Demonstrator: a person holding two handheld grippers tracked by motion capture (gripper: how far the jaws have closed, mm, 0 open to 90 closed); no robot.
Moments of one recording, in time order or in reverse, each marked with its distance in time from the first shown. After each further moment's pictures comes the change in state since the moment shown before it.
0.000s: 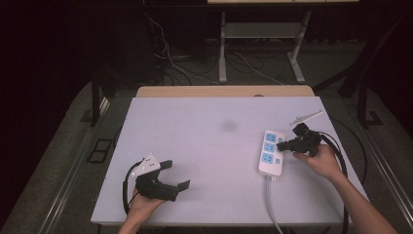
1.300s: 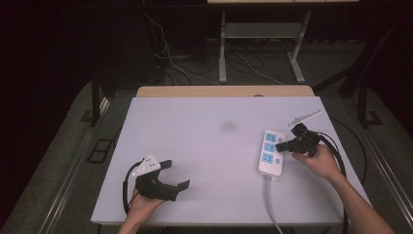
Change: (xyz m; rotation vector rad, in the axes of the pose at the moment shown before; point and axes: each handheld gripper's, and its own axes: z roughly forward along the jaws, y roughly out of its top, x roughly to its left) left arm 0.000 0.000 0.000 0.002 0.011 0.007; right arm 0.004 0.002 0.002 0.011 0.003 0.004
